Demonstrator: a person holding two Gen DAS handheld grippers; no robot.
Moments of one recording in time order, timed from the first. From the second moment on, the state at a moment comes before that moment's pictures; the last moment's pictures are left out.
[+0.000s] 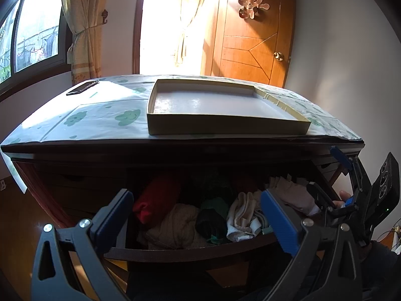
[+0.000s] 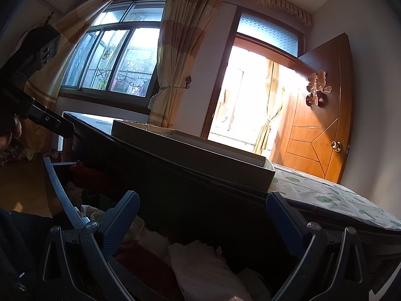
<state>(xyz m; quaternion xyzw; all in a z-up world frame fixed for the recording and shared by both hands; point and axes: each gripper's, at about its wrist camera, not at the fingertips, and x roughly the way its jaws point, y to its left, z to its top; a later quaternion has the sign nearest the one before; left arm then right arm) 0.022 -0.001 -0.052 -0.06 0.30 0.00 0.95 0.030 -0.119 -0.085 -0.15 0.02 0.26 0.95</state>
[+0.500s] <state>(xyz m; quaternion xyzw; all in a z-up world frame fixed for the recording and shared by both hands) 0.020 0.000 -0.050 -0.05 0.30 -0.01 0.95 0.027 -0.119 -0.080 -0.15 0.07 0.26 0.95</state>
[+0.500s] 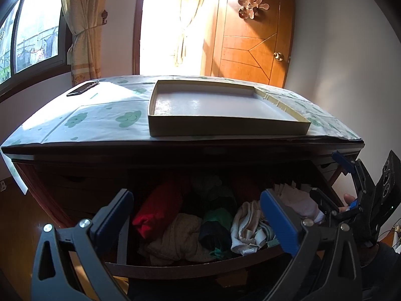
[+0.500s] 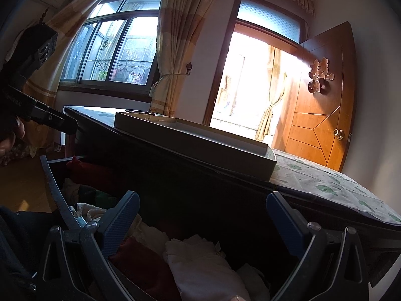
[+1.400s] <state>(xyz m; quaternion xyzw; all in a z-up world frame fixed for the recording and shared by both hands) 0.021 0.000 -0.049 -0.04 0.30 -0.01 0.95 0.031 -0.127 -0.075 -0.11 0.19 0.26 0.94</state>
